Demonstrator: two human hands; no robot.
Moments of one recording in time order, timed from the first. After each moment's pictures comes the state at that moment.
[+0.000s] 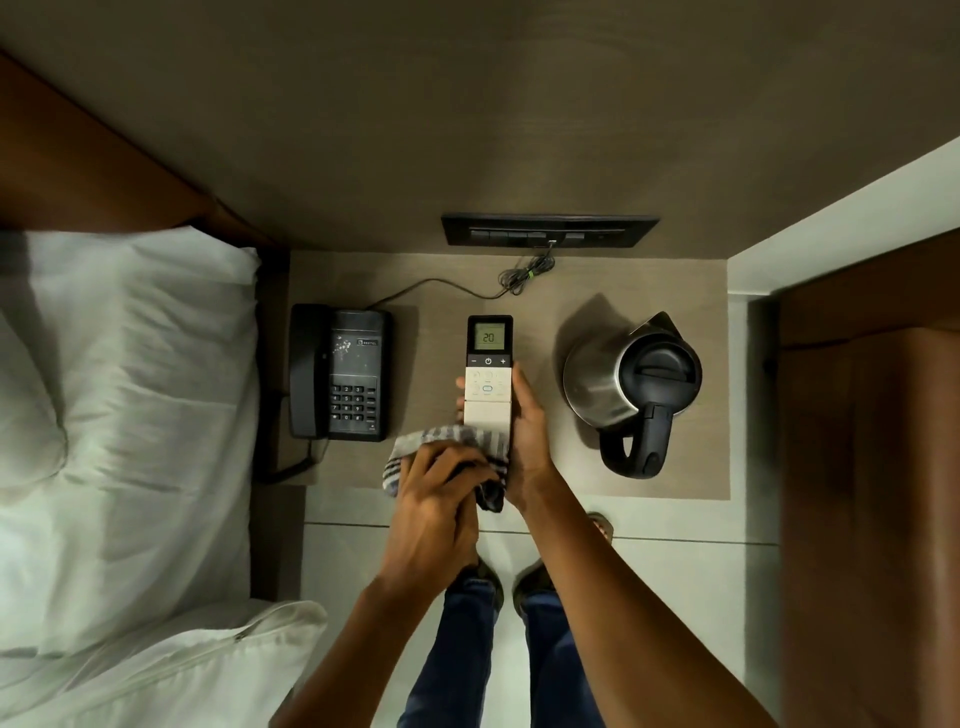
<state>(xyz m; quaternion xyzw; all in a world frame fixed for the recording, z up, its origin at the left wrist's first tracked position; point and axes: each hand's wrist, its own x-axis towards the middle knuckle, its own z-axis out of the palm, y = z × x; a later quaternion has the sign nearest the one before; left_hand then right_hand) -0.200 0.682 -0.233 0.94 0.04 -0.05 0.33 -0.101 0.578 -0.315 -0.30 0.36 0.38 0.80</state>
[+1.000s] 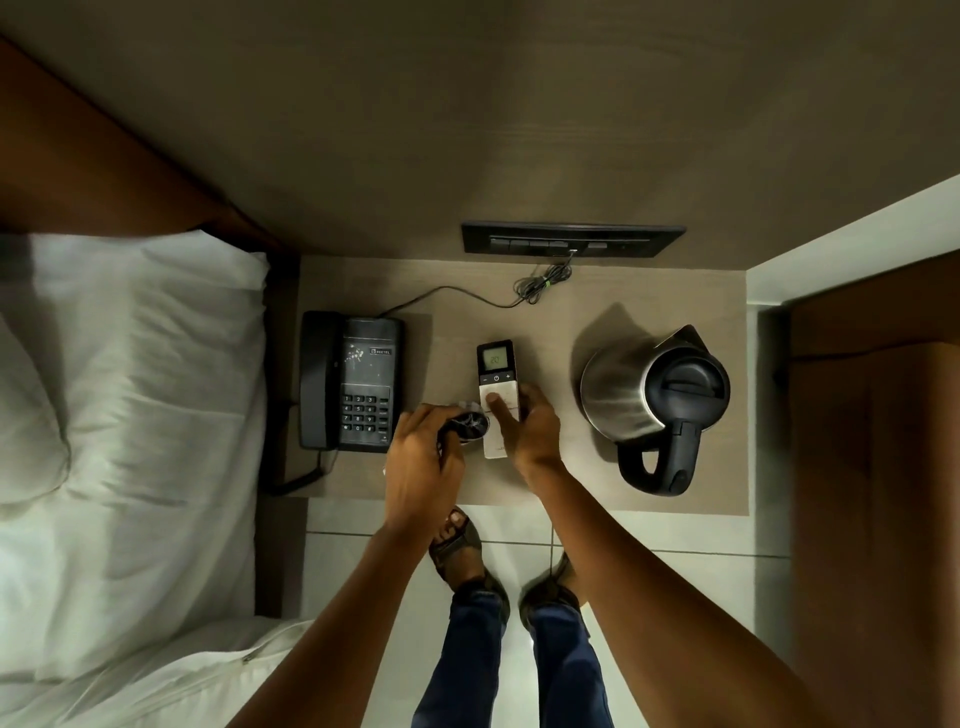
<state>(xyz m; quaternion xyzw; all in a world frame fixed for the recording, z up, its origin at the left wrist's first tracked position) -0.152 0.718 -0.273 0.88 0.22 -0.08 0.41 -0.085 0.587 -0.357 -0.76 0.22 0.25 0.56</state>
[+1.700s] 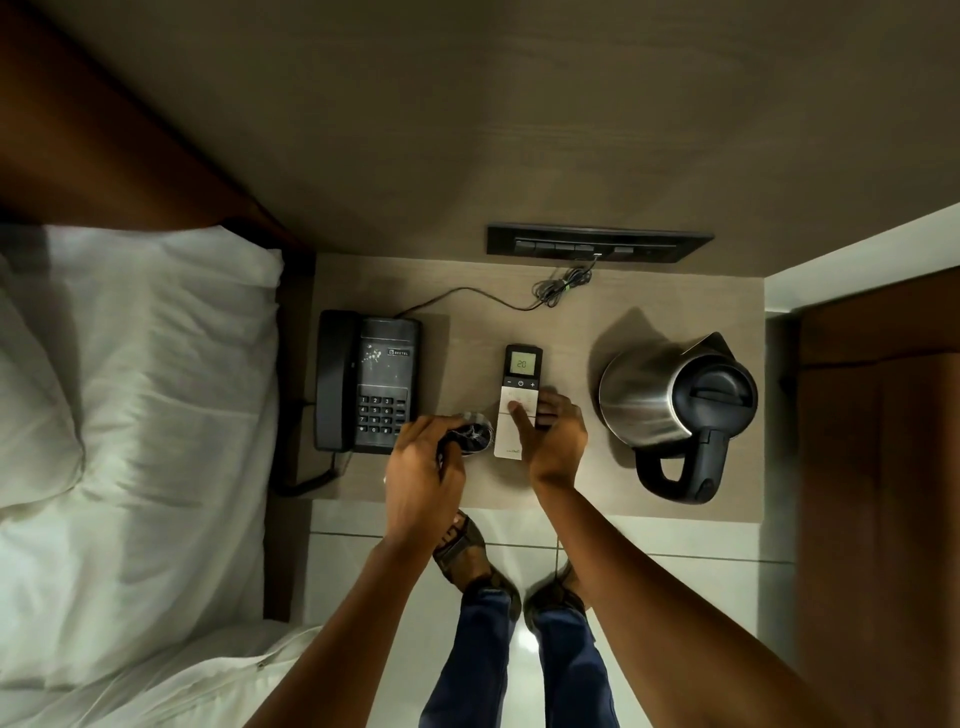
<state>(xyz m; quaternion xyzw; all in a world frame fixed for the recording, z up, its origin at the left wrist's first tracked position) -0.166 0.741 -0.280 0.87 0.23 -0.07 0.43 -0.102 0.593 -0.370 -0.85 0.23 0.15 0.45</state>
